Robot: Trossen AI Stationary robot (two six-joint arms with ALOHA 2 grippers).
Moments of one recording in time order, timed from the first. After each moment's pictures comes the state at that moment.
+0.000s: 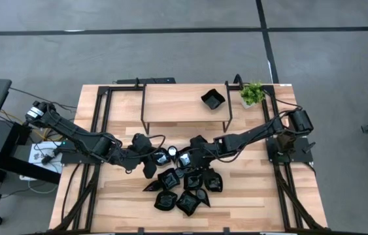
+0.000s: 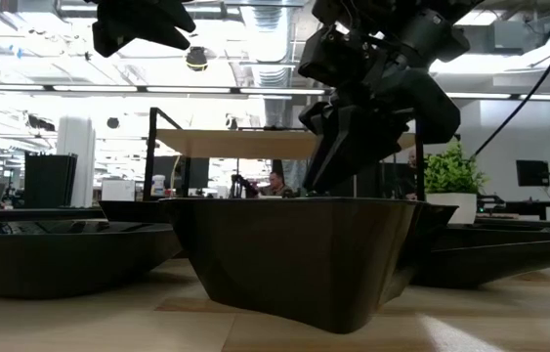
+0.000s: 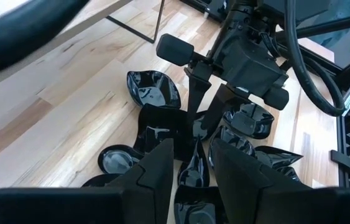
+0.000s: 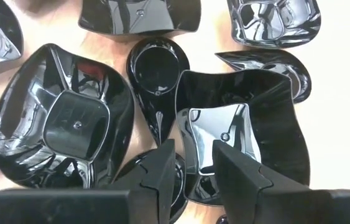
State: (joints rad) left arm -0.49 1.23 0.90 -0.37 -0.61 -0.75; right arm 0.19 1.75 1.02 -0.17 0.03 -0.22
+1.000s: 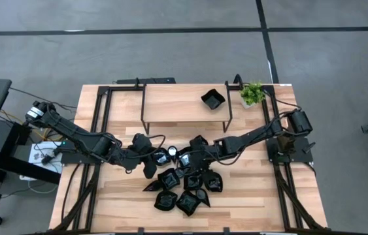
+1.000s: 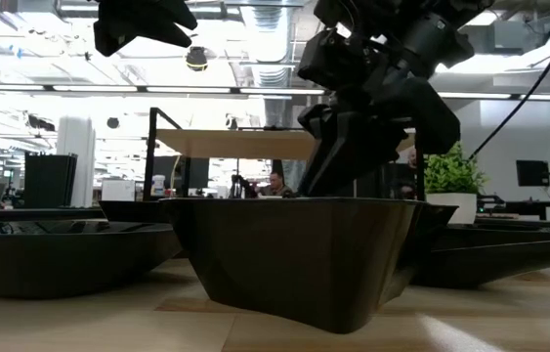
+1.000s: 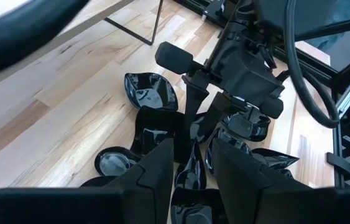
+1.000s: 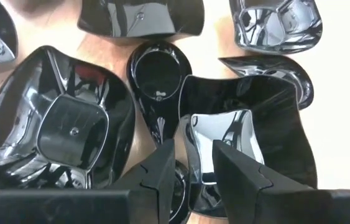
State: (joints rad) left arm -0.49 1.23 0.90 -0.36 -0.61 -0.75; right arm 0.20 1.76 1.00 -0.12 0.05 -0.22
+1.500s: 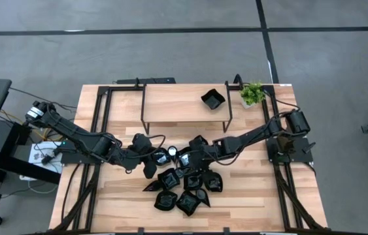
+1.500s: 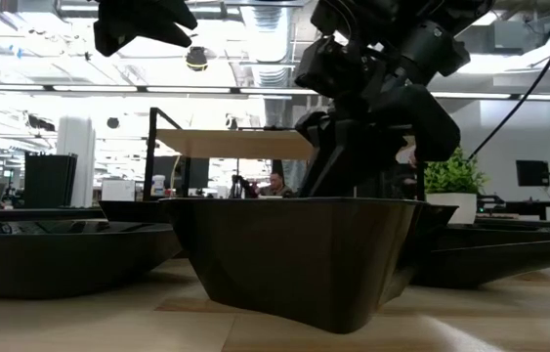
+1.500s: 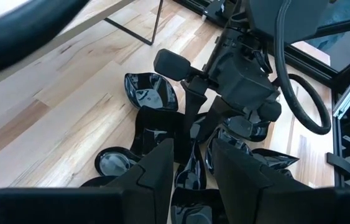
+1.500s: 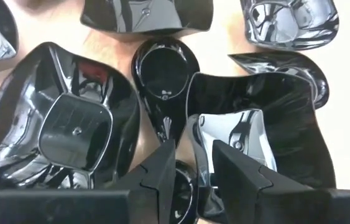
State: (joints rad) left arm -0.49 1.23 0.90 -0.36 -0.61 -0.75; right arm 0.19 1.78 1.00 -0.10 0.03 -0.22
